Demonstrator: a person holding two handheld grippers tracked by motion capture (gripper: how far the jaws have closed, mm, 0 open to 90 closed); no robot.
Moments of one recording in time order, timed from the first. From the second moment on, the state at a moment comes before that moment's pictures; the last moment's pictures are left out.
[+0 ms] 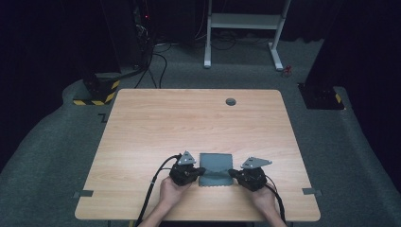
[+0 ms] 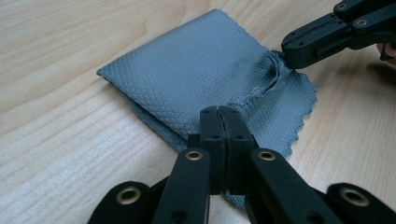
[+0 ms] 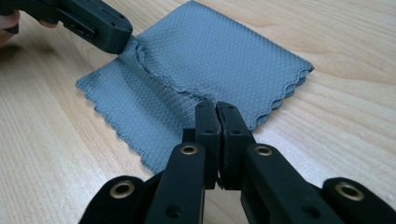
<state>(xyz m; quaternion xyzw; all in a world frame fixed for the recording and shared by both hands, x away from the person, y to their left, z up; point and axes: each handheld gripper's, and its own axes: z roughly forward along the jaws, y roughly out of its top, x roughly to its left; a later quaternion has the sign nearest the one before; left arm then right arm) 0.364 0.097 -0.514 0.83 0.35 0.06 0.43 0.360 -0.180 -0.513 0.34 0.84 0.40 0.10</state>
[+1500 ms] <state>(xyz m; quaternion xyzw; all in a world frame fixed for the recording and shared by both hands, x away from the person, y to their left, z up) 0.355 0.089 -0.517 0.84 0.34 0.05 0.41 0.343 -0.164 -0.515 0.33 0.85 0.40 0.10</state>
